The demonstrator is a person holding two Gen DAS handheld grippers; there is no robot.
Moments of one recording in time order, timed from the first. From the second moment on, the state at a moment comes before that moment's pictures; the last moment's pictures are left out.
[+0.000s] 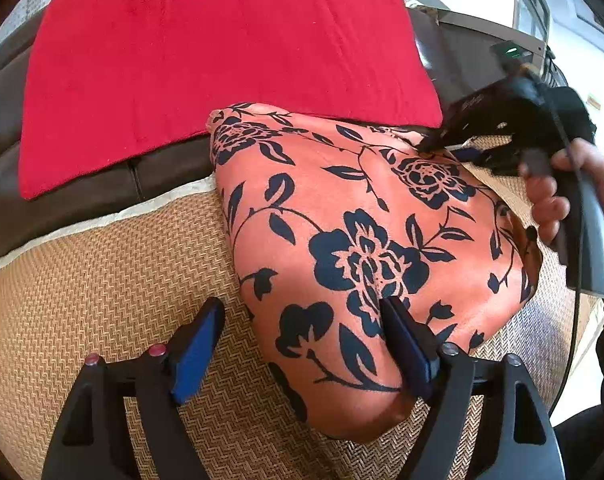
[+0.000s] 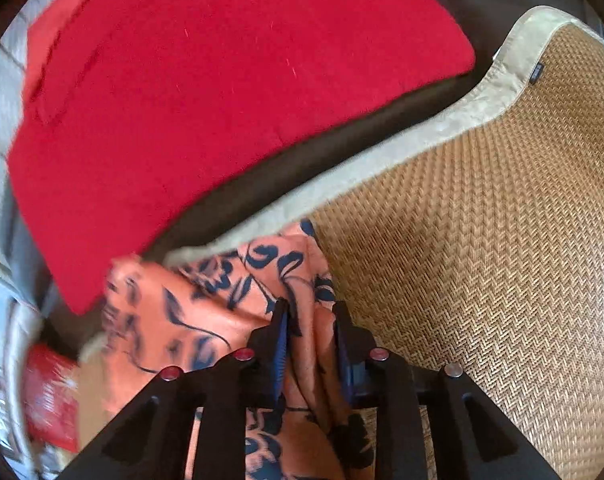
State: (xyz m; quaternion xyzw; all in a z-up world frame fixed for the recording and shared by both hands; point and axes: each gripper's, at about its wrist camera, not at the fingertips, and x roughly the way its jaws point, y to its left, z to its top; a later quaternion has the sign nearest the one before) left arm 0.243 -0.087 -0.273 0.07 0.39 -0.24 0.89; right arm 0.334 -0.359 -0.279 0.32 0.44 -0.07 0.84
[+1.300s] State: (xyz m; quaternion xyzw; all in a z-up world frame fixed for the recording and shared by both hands) left arm 0.274 -0.099 -0.283 0.04 0.42 -0.23 0.88; right arm 0.358 -0.274 -0.262 0.18 0.45 0.04 0.88
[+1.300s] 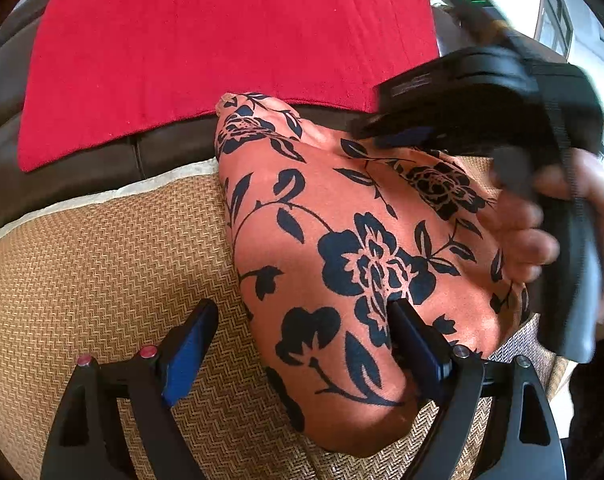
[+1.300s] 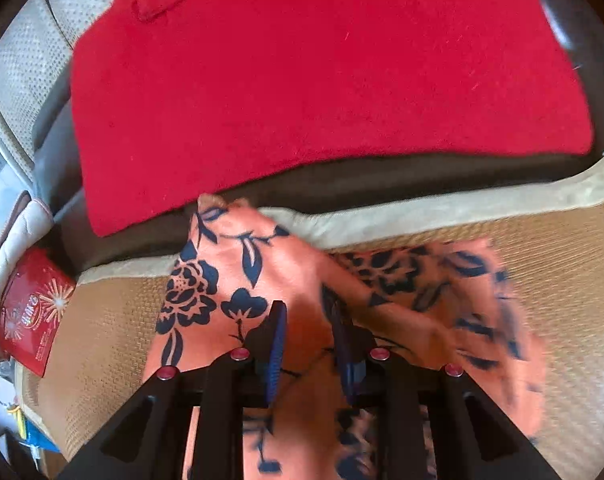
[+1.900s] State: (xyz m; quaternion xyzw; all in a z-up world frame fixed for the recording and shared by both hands) left arm 0.282 -0.081 -0.259 0.05 0.37 -0.18 0.91; right arm 0.236 -0.316 -0.271 0.17 0.48 -0.03 0.86
